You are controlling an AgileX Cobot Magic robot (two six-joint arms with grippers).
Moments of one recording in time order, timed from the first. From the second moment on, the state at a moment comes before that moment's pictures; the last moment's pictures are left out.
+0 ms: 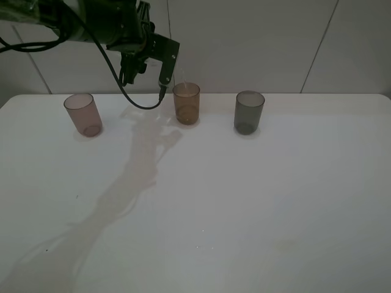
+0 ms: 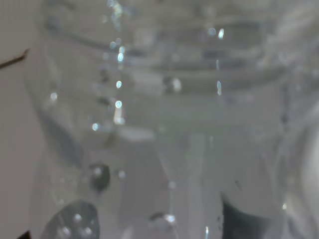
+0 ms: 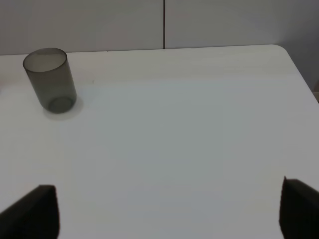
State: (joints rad) left arm -0.49 2.18 -1.65 1.18 0.43 0.44; right arm -0.13 0.00 -0.52 0.00 1.06 -0.01
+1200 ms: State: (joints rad) left arm -0.49 2.21 -1.66 1.36 0.41 0.44; right arm -0.13 0.00 -0.52 0.00 1.06 -0.01
